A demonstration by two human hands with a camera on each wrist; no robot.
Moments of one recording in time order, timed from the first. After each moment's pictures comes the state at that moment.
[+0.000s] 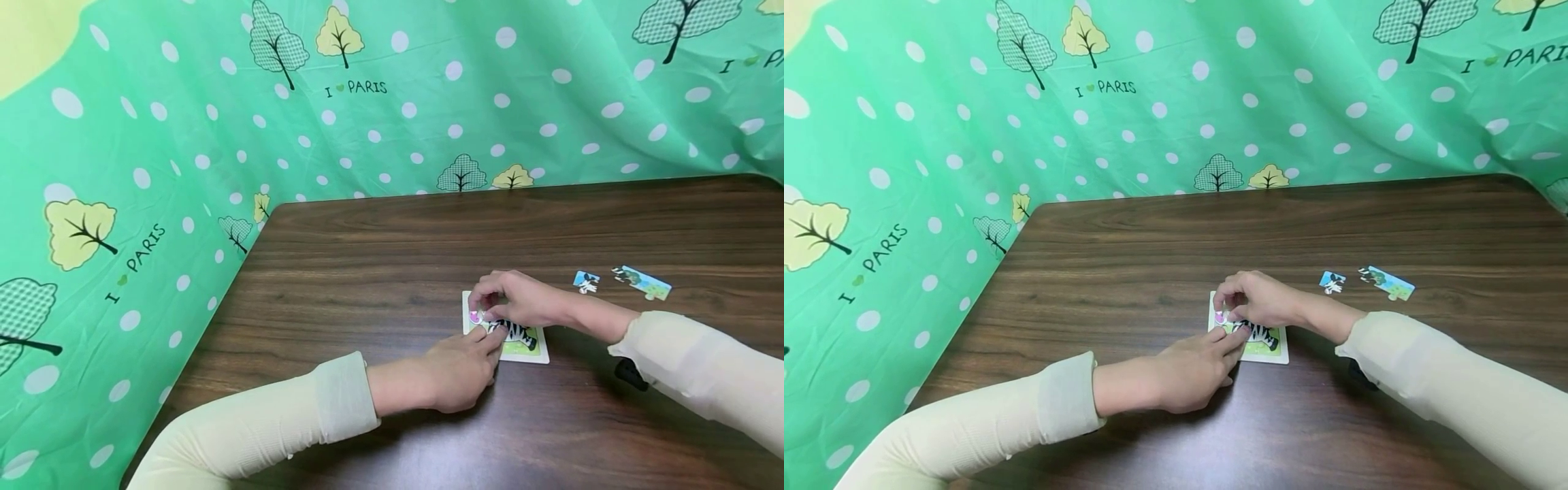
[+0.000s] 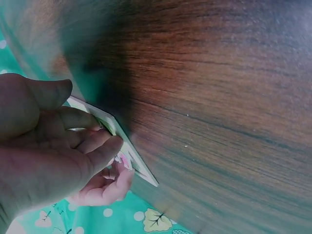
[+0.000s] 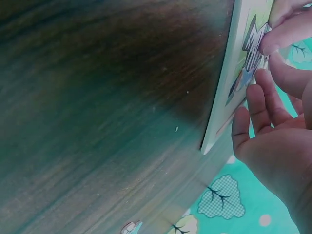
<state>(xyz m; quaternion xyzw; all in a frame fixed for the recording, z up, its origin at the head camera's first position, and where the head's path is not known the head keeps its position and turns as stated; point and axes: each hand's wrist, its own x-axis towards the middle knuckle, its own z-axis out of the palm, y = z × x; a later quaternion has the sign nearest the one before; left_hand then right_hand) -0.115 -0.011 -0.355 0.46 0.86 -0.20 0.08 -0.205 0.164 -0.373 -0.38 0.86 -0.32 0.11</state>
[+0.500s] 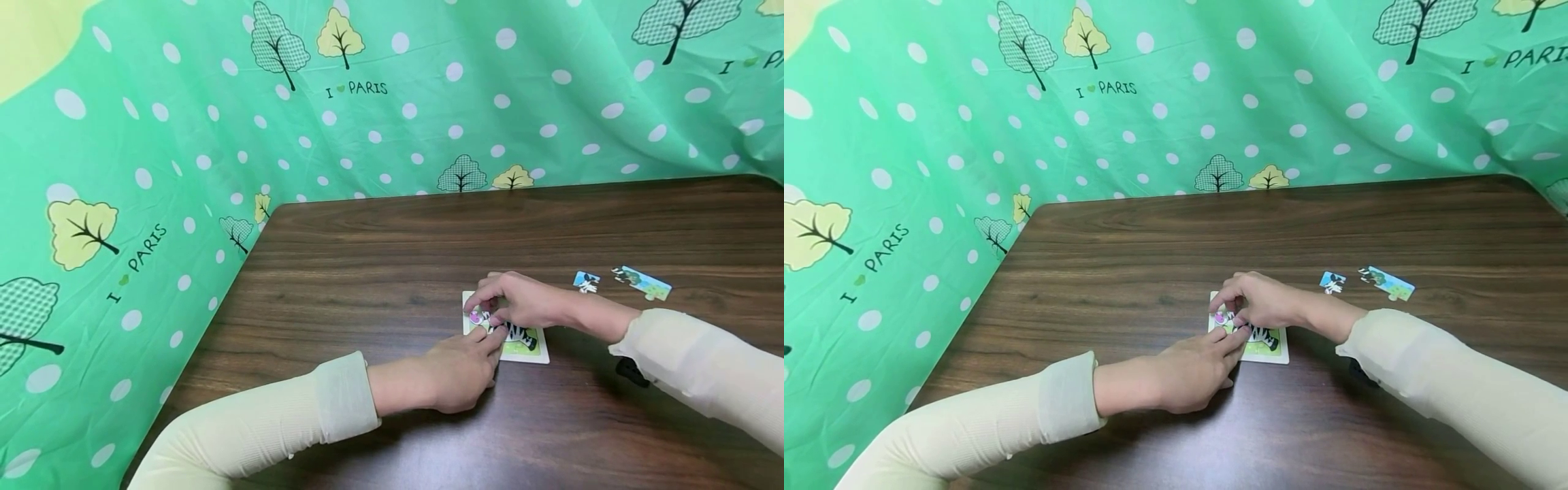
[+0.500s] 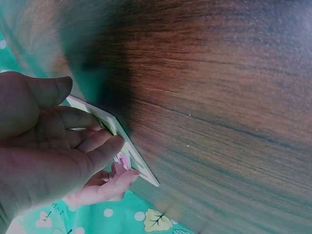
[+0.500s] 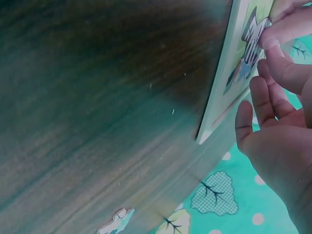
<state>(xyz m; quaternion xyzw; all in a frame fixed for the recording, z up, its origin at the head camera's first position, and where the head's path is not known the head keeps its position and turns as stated) -0.115 -0.011 -0.355 0.46 0.86 -0.21 0.09 -0.205 0.165 -0.371 -0.39 0.85 -0.32 0.14</state>
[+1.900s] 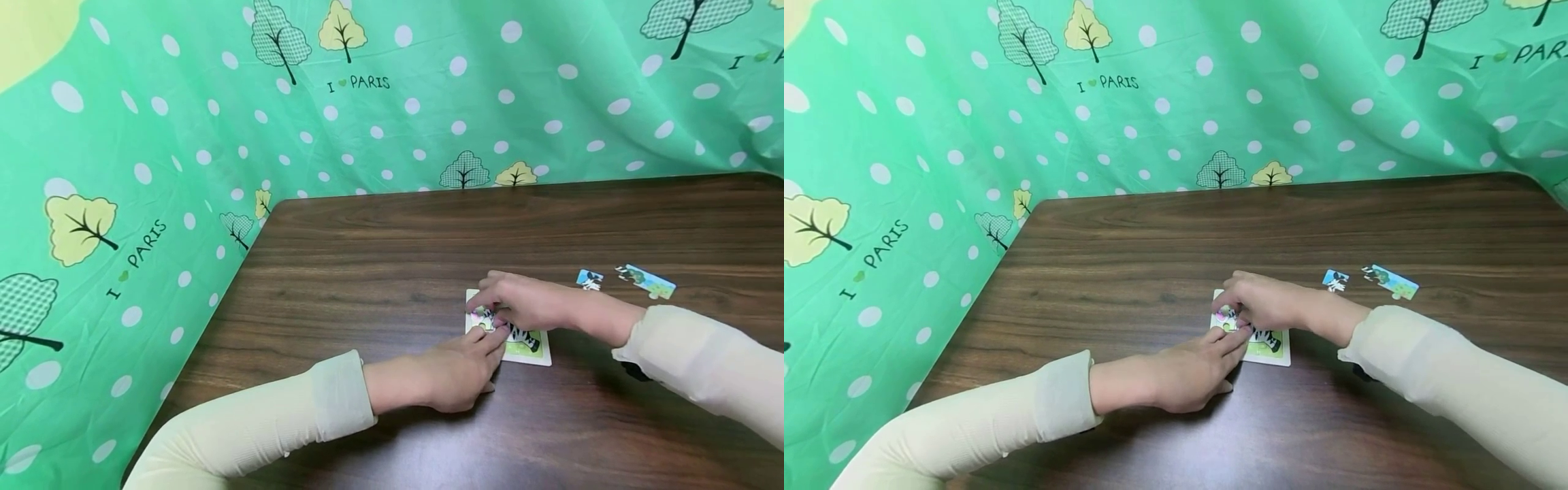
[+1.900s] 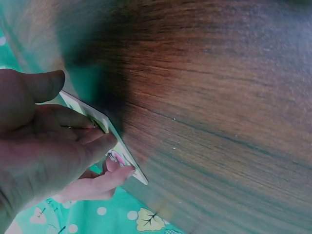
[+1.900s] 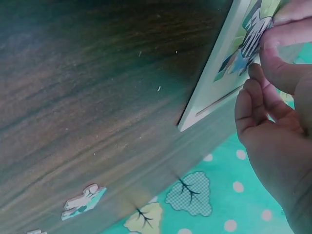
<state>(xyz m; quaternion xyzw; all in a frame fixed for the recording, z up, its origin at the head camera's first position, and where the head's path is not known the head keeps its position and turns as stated) -0.117 -0.017 -0.357 0.48 0.85 -0.19 0.10 -0.202 0.161 -0.364 -0.46 0.86 -0.20 0.09</state>
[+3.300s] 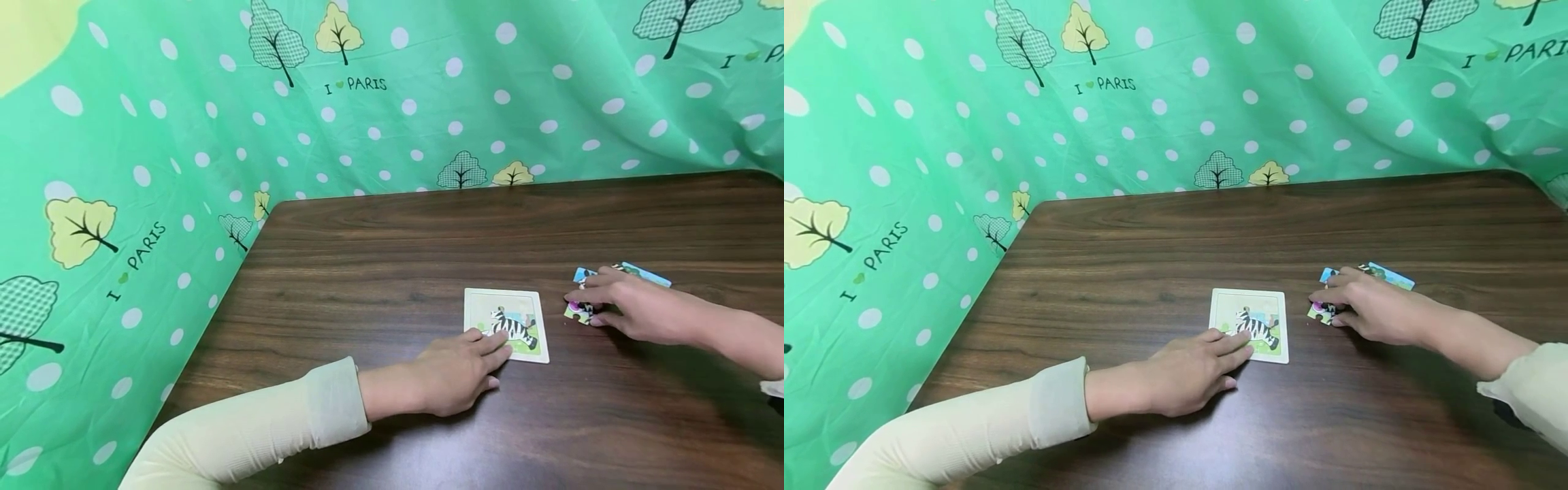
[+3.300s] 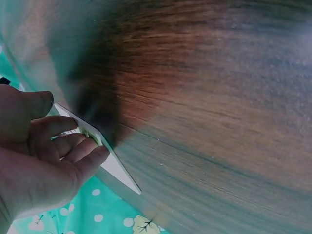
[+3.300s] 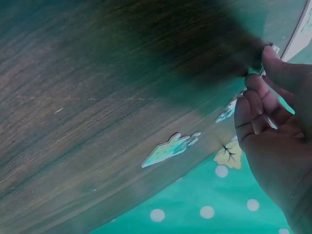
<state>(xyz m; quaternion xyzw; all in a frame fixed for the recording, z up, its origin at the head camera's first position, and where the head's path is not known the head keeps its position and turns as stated) -0.111 -0.023 -0.359 0.45 0.88 -0.10 0.11 -0.174 0.290 -0.380 -0.43 0.89 -0.09 -0.12</state>
